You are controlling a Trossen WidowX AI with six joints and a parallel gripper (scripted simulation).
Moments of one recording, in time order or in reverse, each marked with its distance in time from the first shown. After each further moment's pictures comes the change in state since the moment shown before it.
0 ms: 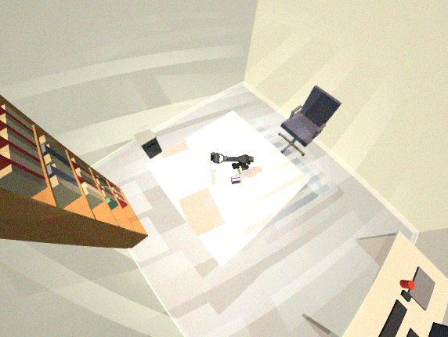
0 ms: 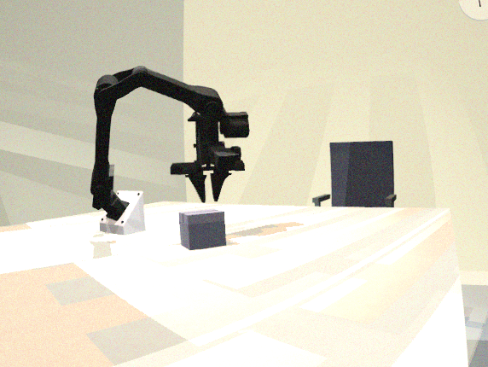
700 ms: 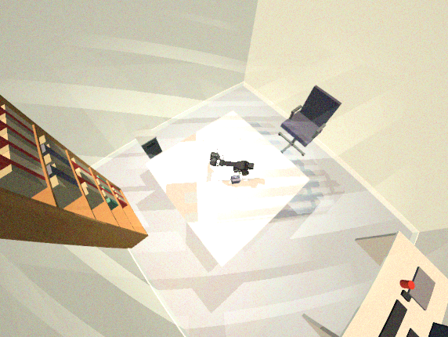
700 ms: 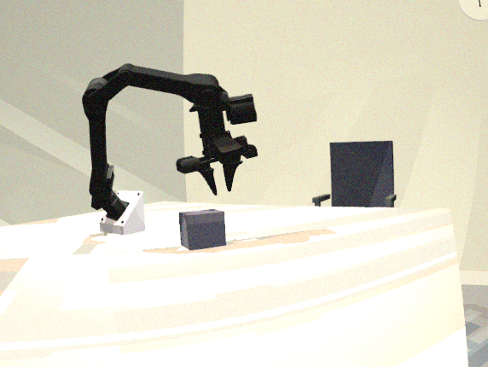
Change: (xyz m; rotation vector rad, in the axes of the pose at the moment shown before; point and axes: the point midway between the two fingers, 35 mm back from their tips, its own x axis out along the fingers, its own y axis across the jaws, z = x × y) arm -0.023 -0.001 0.051 0.185 0.107 0.186
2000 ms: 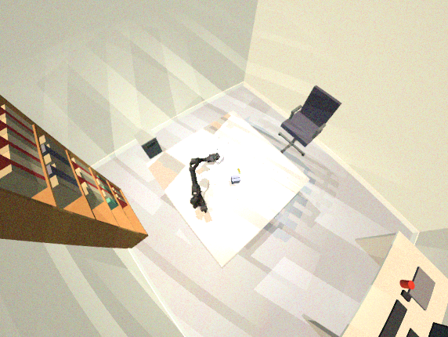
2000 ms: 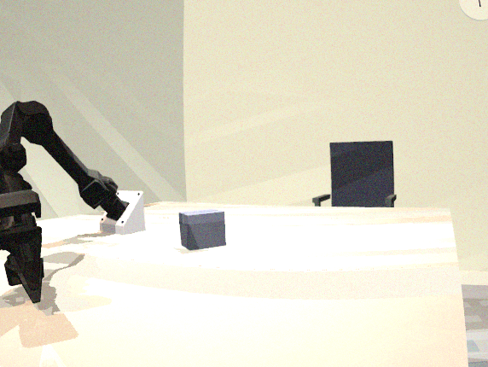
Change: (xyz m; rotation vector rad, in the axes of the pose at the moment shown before) arm -0.042 -0.432 0.319 1.147 -0.719 0.648
